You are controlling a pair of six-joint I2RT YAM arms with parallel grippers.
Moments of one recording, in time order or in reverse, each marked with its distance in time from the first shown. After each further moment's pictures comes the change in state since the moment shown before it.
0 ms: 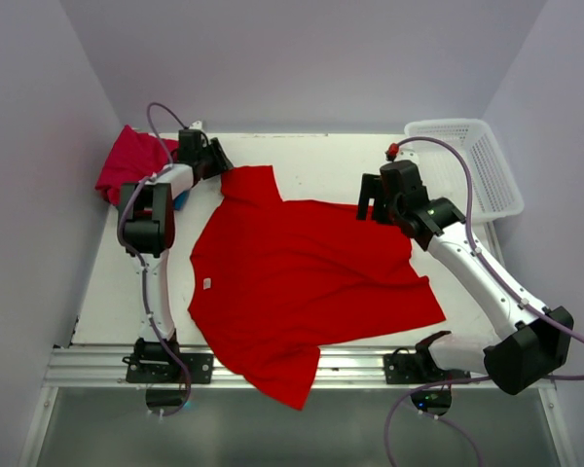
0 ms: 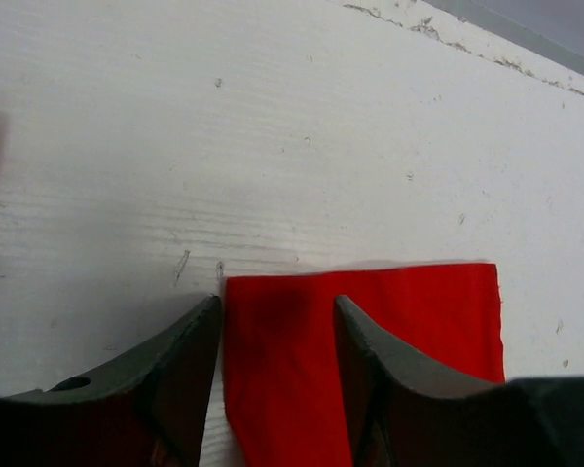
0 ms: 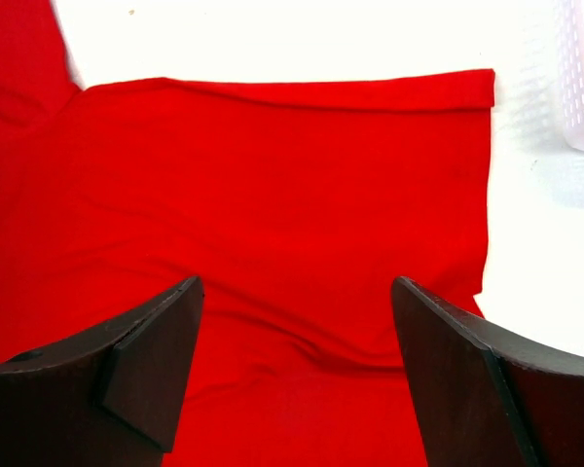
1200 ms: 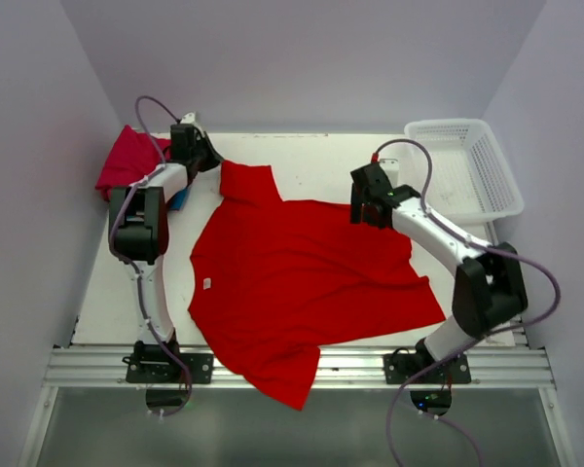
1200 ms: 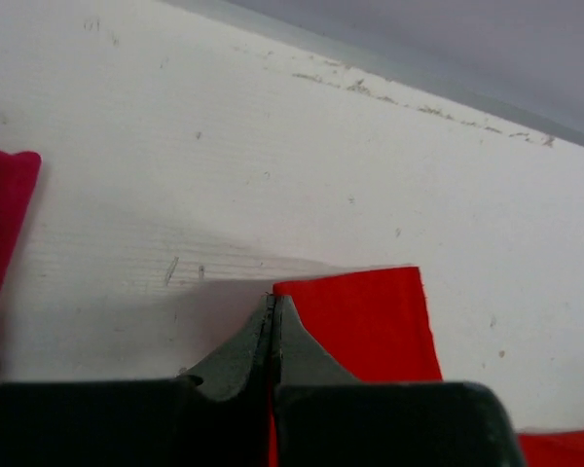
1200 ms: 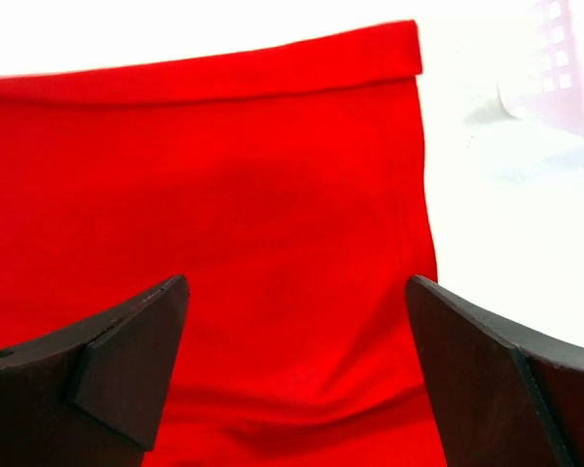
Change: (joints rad) left arm 0.011 -0.095 -0.066 0.058 0.003 -0.006; right arm -0.005 0.289 -0.003 0.038 0.215 0.023
